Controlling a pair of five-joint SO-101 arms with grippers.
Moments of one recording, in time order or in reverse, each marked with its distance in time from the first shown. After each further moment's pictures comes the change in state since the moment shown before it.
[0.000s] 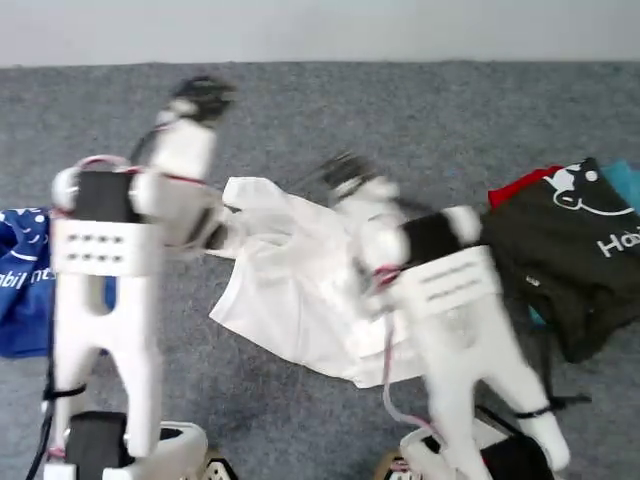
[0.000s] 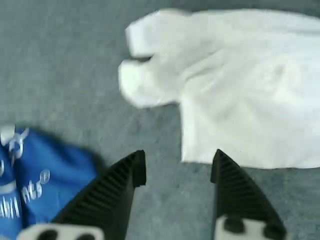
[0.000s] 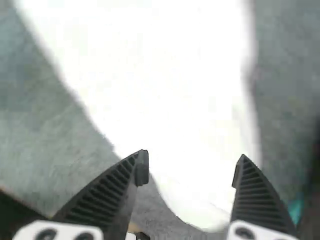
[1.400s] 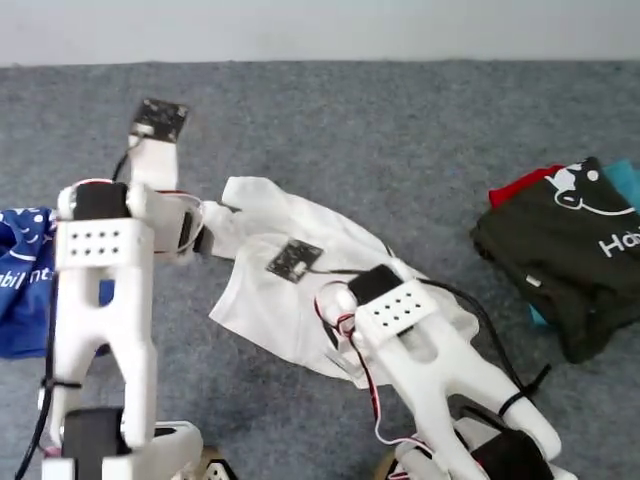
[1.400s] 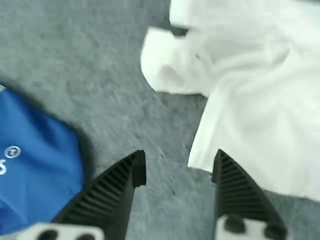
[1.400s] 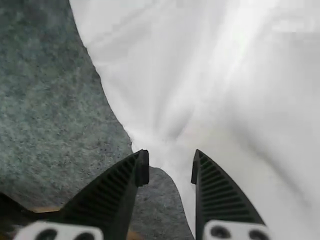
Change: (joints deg) left arm -3.2 4.4 14.6 -12.8 7.6; right arm -3.3 1.1 28.1 -18.5 3.9
